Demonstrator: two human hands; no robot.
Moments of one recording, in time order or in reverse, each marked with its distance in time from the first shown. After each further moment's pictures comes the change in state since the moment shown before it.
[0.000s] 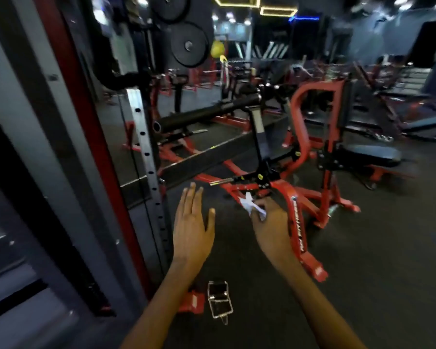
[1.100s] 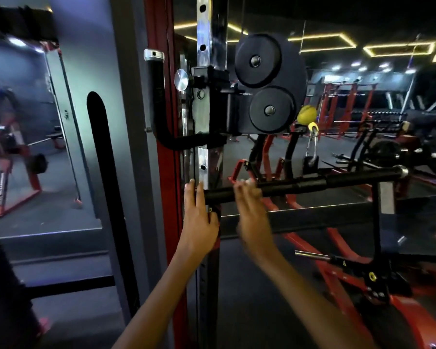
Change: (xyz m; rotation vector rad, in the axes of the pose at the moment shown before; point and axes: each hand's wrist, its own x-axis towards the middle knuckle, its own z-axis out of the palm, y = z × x) left_hand 0.205 -0.032 0.006 0.040 0.356 -0.278; right_hand 0.240 -0.021 0.190 0.053 -0.043 -0.901
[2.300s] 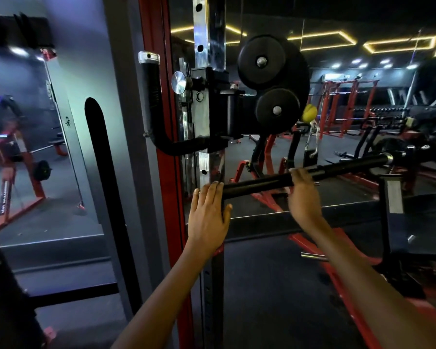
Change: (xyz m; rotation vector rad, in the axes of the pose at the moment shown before) left_hand 0.046 -0.023 0.026 0.512 0.064 0.288; right_hand 0.054 0.109 -0.017 0.029 -0.229 0.287
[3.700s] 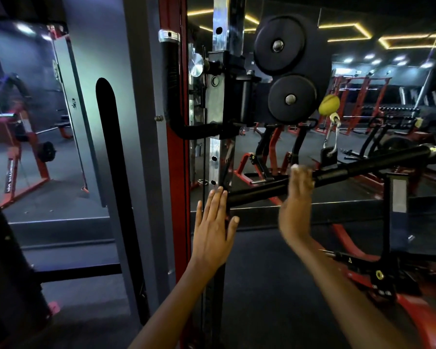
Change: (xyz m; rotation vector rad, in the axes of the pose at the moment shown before) left_hand -0.067 -0.002 0.008 -0.167 -0.033 -0.076; right_hand -0.053 -0.037 0.031 0.098 0.290 0.056
